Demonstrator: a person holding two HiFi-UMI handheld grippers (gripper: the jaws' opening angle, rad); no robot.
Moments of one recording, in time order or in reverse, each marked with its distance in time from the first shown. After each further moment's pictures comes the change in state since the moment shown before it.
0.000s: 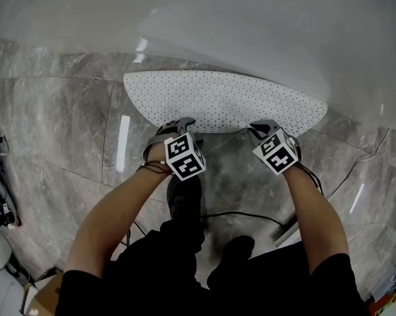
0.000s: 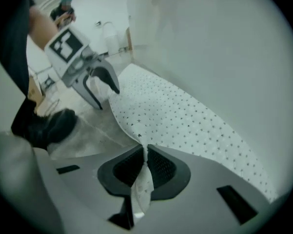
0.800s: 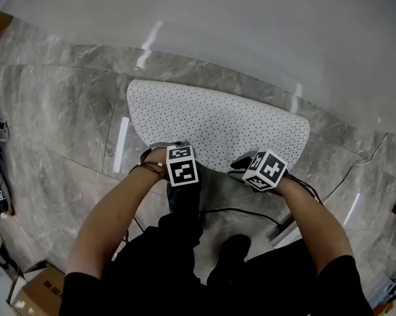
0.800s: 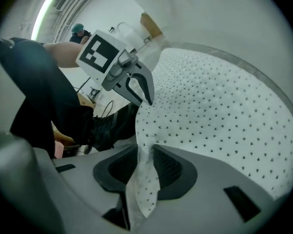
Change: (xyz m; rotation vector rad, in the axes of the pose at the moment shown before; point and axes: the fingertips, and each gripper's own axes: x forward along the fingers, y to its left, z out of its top) left arm -0.024 -0.099 -0.048 0.150 0.121 -0.332; right arm -0.032 0.164 -0.017 0.042 0.138 0.597
